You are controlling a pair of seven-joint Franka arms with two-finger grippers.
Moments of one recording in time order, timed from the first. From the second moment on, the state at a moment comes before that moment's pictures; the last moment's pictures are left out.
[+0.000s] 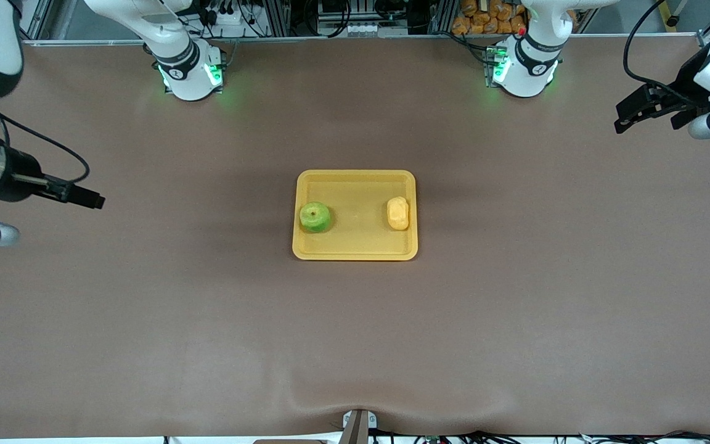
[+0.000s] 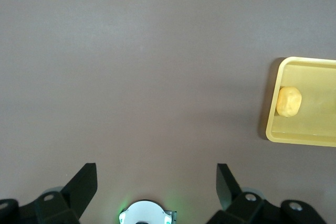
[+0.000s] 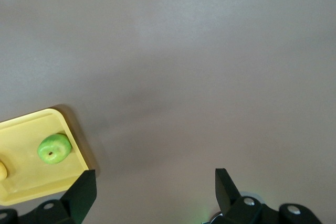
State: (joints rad) left arm 0.04 -0.11 -0.16 -1.60 0.03 1.47 -0.17; right arm 0.09 0.25 -0.05 -1.28 0.07 1.37 0.33
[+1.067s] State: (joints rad) left arm 0.04 -0.11 -0.16 -1.60 0.03 1.44 -0.17; right arm -0.01 -0.02 -0.04 -1.46 0.04 1.38 0.13
